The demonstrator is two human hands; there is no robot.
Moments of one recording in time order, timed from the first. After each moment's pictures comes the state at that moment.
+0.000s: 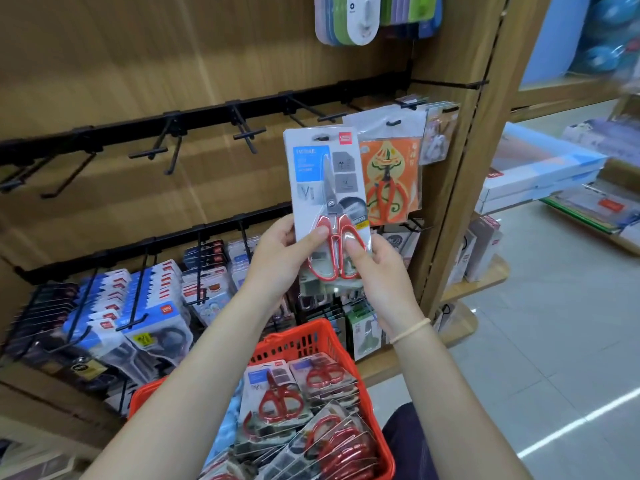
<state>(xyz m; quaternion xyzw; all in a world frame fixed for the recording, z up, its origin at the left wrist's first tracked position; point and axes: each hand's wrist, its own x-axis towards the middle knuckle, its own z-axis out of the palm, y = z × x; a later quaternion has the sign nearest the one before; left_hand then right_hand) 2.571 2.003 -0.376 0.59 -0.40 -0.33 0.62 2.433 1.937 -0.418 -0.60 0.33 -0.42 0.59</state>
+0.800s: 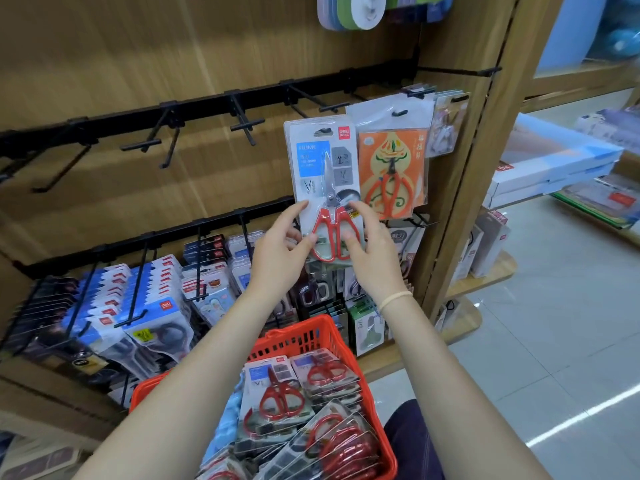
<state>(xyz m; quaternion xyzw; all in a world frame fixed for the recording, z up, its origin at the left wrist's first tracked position) 2.601 1.973 -0.420 0.71 -0.48 -0.13 0.50 2.459 1.889 -0.448 -0.75 0.37 -0.41 0.36</state>
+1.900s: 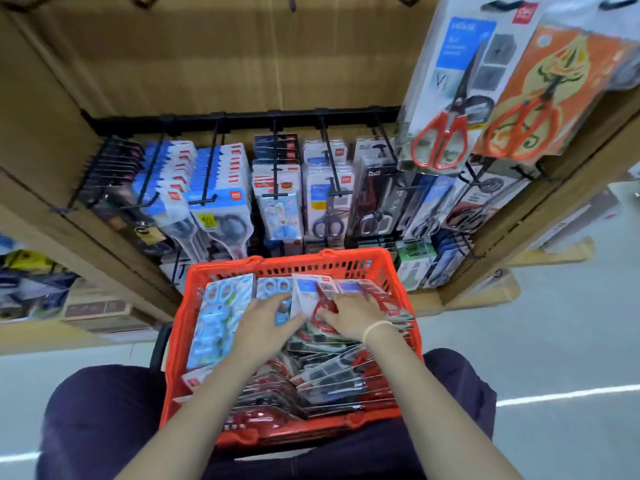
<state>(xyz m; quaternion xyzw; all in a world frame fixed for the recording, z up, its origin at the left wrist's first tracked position) 2.641 2.178 -0.606 0.87 -0.34 -0.26 0.23 2.526 2.023 -0.593 -0.88 0.33 0.24 0.25</state>
